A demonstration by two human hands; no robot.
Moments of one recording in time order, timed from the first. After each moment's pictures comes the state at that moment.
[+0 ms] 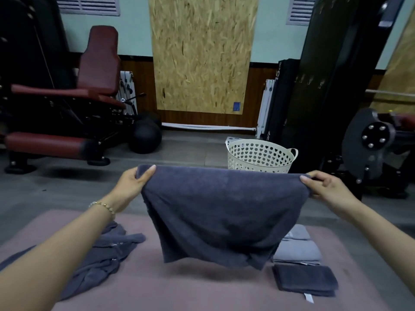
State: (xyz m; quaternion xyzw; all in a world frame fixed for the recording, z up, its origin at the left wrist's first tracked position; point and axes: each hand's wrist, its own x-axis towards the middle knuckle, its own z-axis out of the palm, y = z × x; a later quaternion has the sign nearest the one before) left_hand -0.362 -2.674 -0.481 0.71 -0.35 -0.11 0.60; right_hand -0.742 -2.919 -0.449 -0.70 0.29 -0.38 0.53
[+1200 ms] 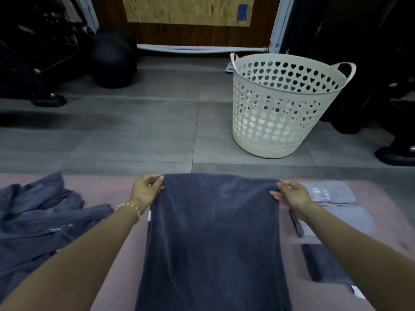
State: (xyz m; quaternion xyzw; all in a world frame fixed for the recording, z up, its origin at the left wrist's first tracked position) left_hand -0.256 -2.894 -0.826 0.77 -0.19 -0.26 0.55; right_hand -0.565 -3.107 -0.814 -0.50 0.56 -0.29 0.60
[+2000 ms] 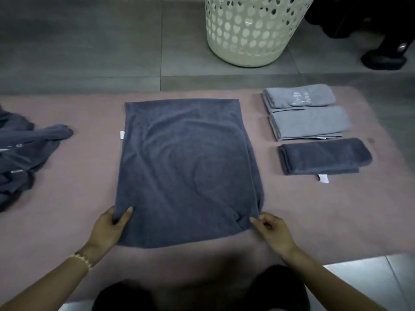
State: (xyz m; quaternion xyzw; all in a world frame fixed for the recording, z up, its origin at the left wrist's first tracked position) left_hand -0.397 -2.685 -0.969 0.87 -0.20 -0.33 0.30; right_hand -0.737 -2.869 -0.980 -0.63 0.59 -0.08 0.50
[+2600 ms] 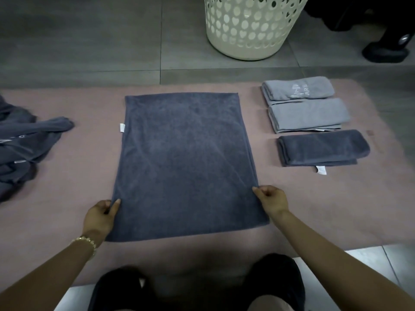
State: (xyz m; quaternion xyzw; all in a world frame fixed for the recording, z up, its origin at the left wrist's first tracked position) left_hand -0.384 -2.673 -0.990 0.92 -0.17 -0.23 0.26; right_hand -0.715 -2.910 -0.977 -0.56 0.68 -0.13 0.45
